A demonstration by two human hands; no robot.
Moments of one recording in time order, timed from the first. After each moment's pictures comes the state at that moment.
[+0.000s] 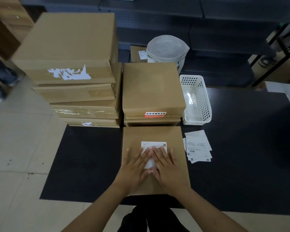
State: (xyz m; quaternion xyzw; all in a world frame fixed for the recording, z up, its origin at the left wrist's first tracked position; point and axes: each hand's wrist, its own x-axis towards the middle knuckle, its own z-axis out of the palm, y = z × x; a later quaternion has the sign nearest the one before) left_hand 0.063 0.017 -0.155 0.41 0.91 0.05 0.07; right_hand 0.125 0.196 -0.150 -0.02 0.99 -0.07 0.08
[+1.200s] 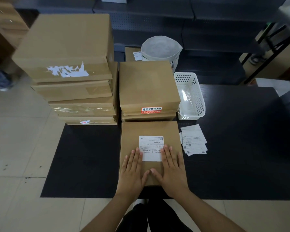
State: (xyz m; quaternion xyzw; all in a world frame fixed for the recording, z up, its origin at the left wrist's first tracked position) left_hand 0.110 0.015 -0.153 0.28 0.95 0.07 0.10; right_hand 0.162 0.186 -0.142 0.12 0.98 -0.09 0.13
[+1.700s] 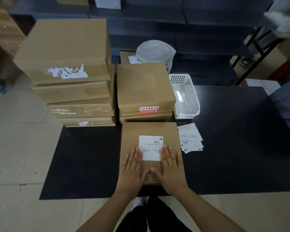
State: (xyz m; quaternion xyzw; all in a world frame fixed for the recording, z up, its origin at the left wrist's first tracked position) left_hand 0.108 0.011 -0.147 0.30 0.94 0.06 0.14; right_hand 0.169 0.182 -0.141 0.14 0.98 -0.09 0.13
